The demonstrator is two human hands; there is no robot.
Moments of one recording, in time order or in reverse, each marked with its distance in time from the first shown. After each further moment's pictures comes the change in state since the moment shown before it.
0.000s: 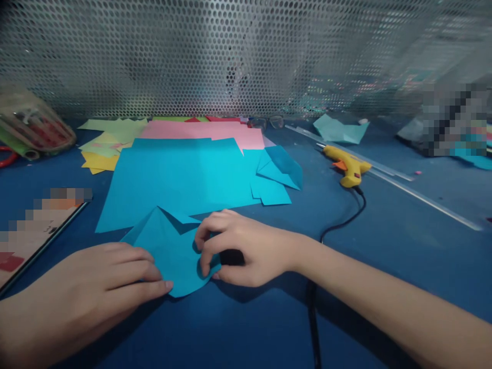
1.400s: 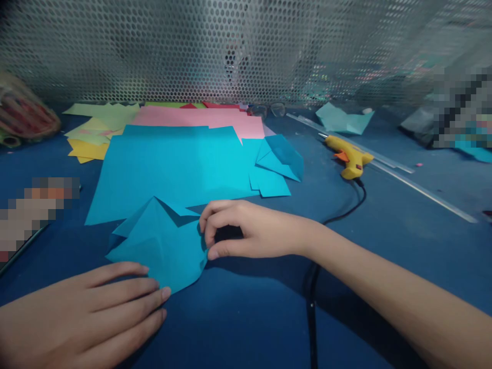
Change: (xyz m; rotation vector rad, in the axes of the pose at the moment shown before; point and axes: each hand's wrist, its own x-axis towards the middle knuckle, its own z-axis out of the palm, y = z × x) left_hand -0.011 0.017 0.012 0.060 0.099 0.143; right_hand -0.003 0.002 -0.016 0.257 -0.042 0.248
